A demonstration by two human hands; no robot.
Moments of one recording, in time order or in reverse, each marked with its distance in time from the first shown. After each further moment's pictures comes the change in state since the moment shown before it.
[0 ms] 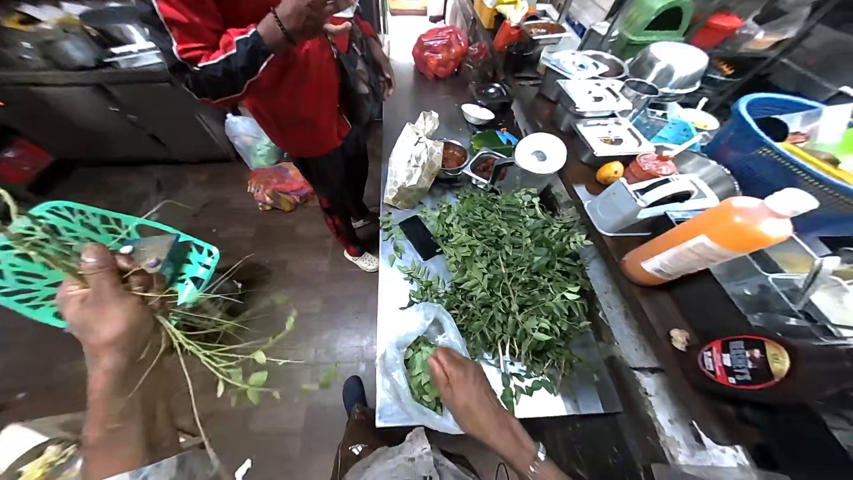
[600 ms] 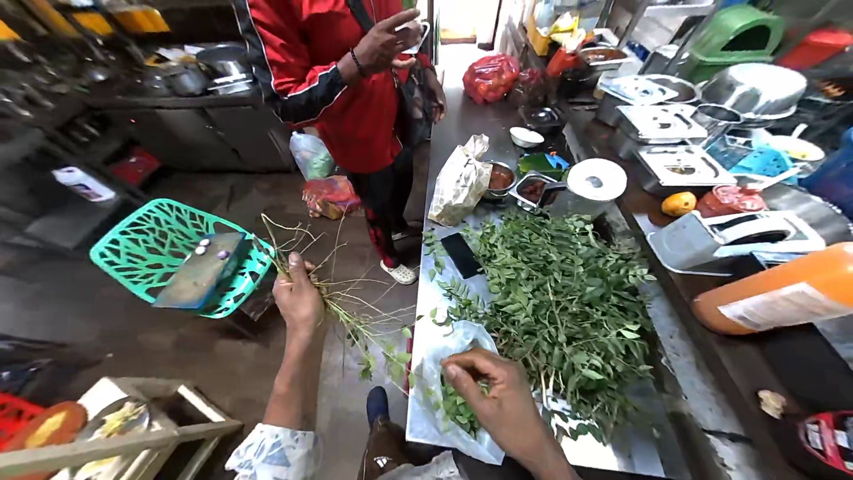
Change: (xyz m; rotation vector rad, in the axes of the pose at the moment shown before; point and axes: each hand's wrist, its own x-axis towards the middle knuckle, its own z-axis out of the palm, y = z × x) left_hand -0.064 -0.017 0.091 -0.116 0.110 -0.147; right_hand 0.023 -0.051 -0.038 0.571 0.083 -0.195
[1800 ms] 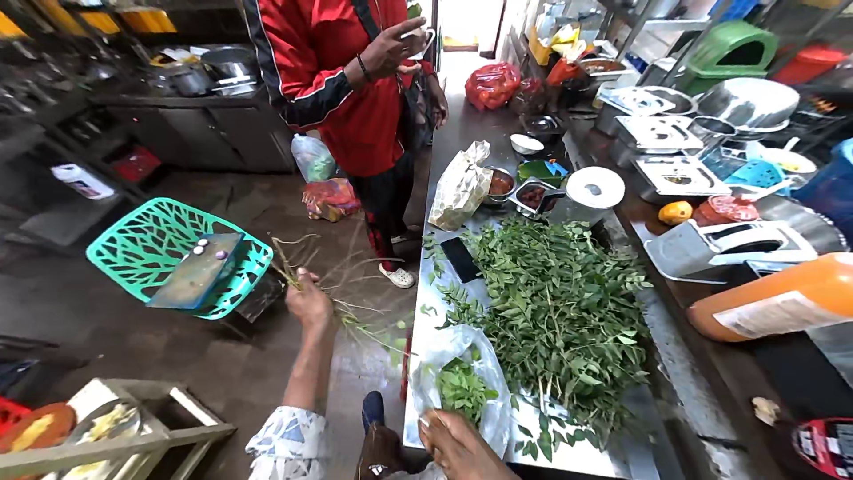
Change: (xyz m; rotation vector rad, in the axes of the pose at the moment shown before) left_hand 0.011 -0.043 0.006 0.269 0.191 -0.129; right_hand -0.044 0.019 0.052 0.318 -0.430 0.408
